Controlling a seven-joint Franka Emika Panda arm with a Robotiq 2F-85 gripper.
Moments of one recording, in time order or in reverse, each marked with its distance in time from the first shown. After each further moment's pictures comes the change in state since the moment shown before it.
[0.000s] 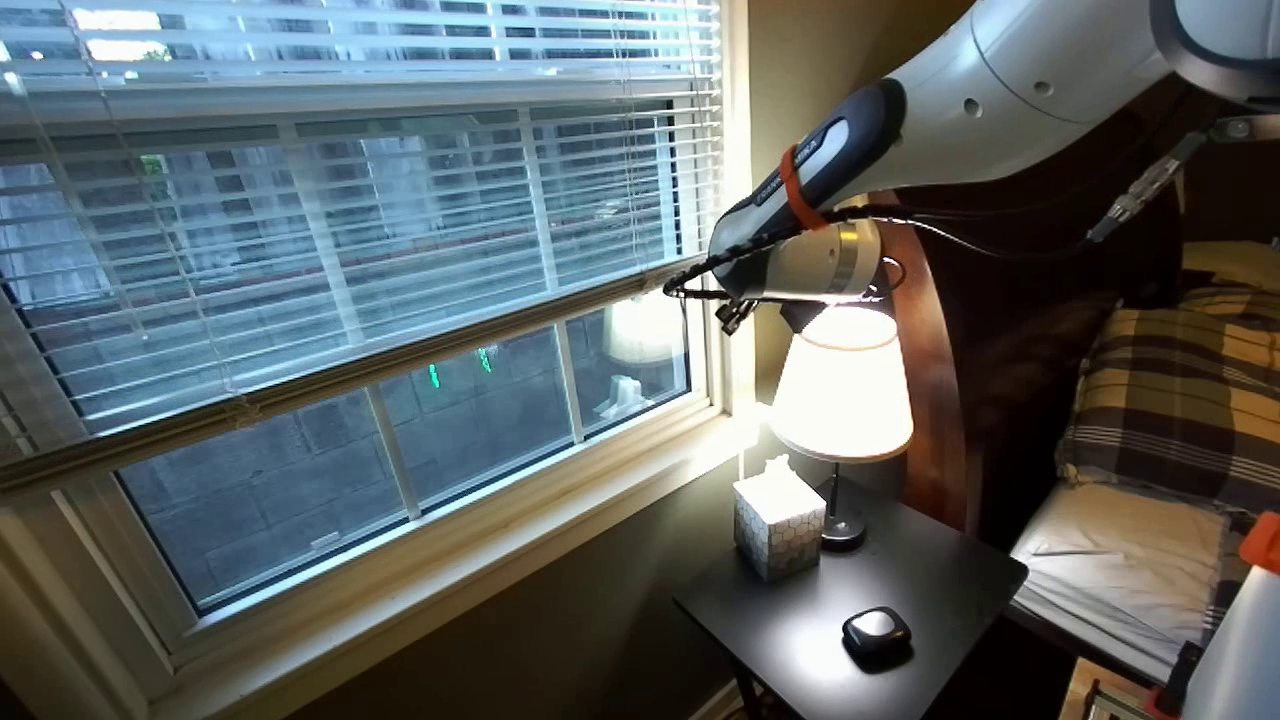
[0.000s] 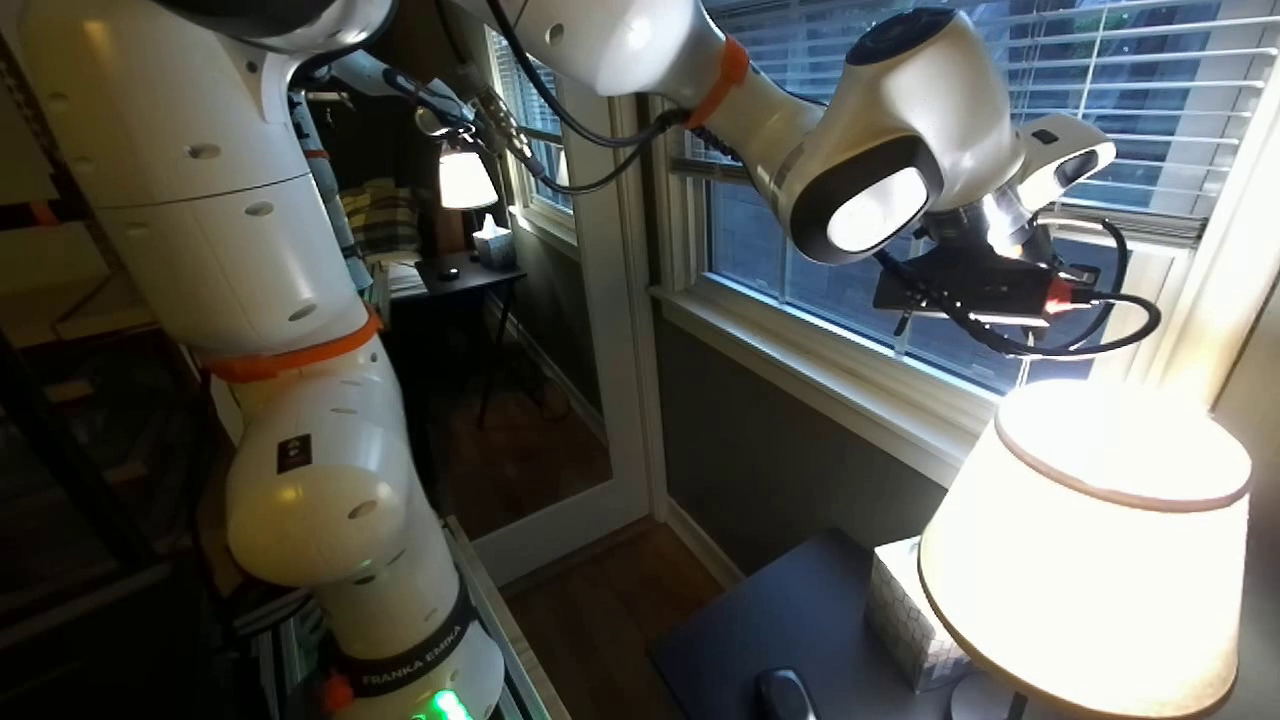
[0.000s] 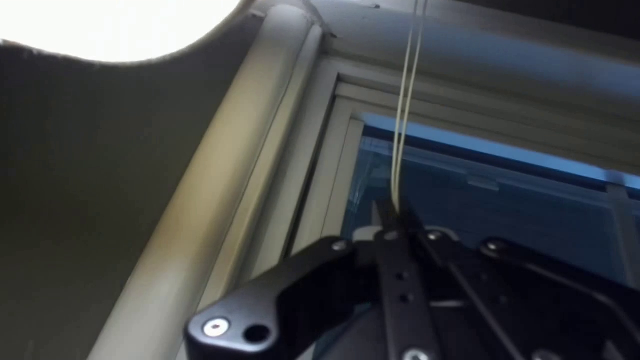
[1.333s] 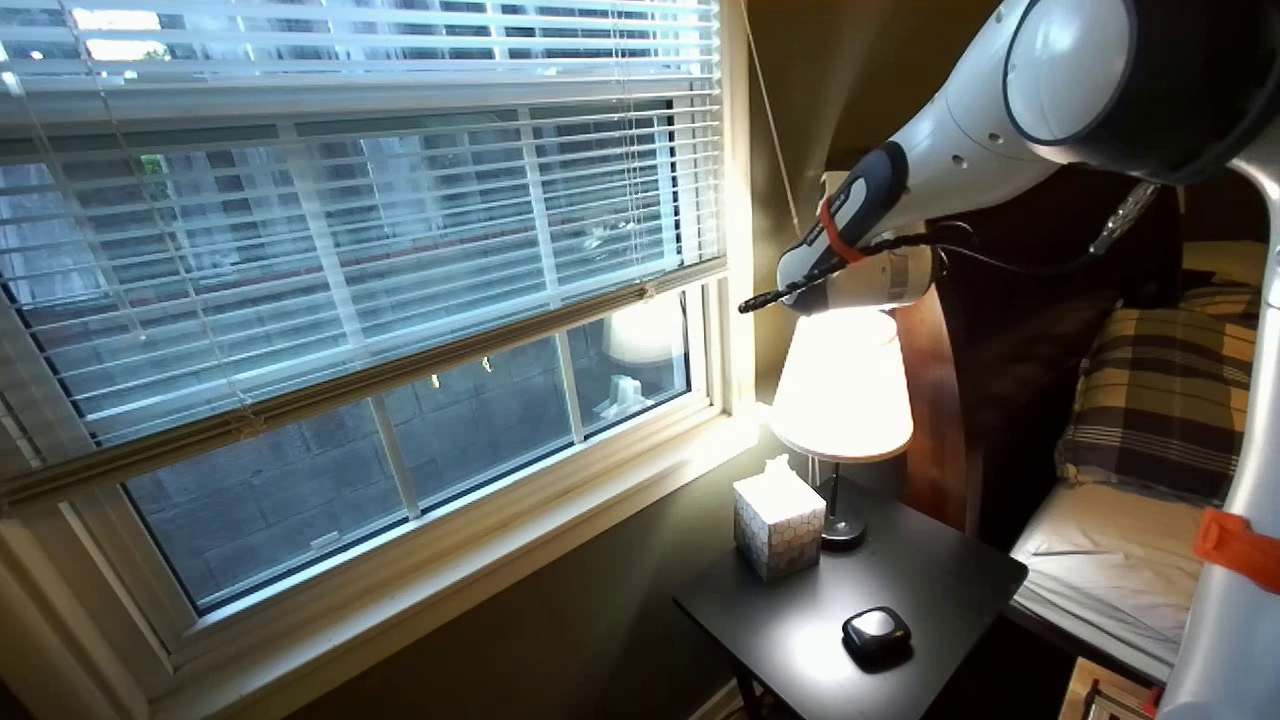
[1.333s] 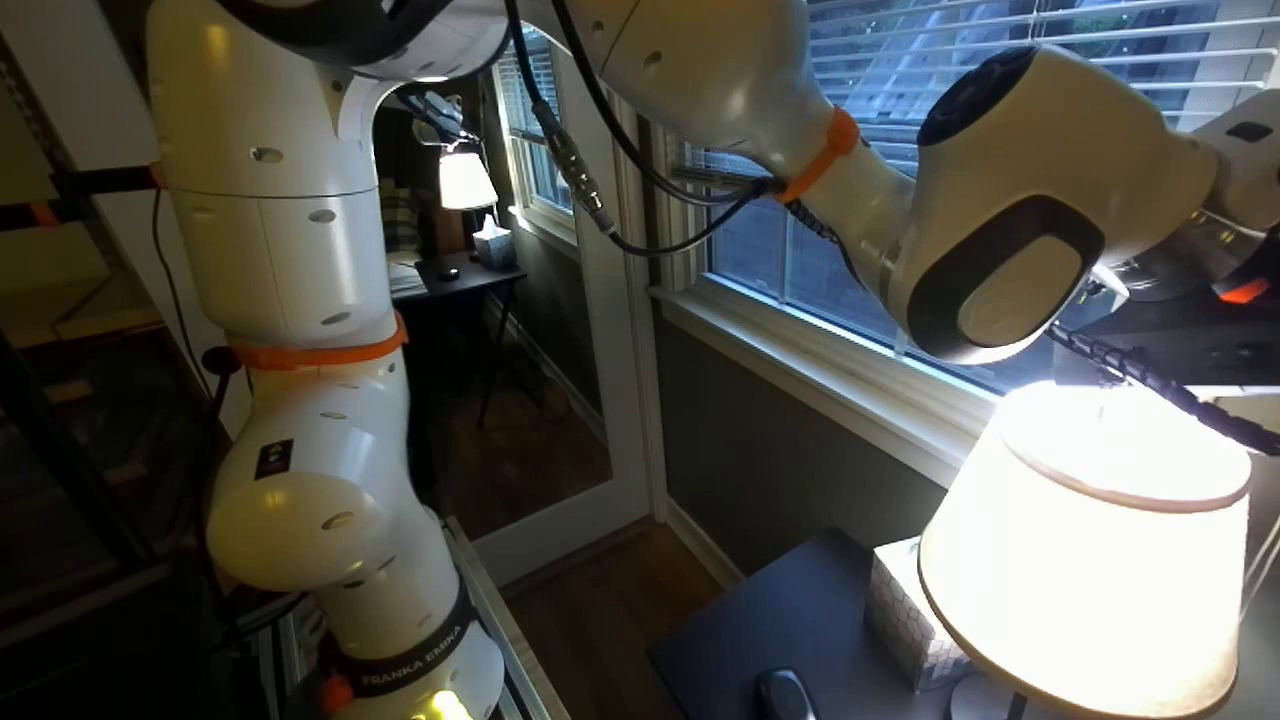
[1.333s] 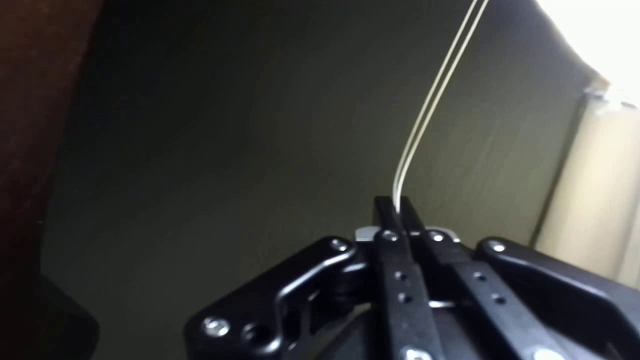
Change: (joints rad) arm -0.111 0.196 -0.151 0.123 -0.184 0.385 0.082
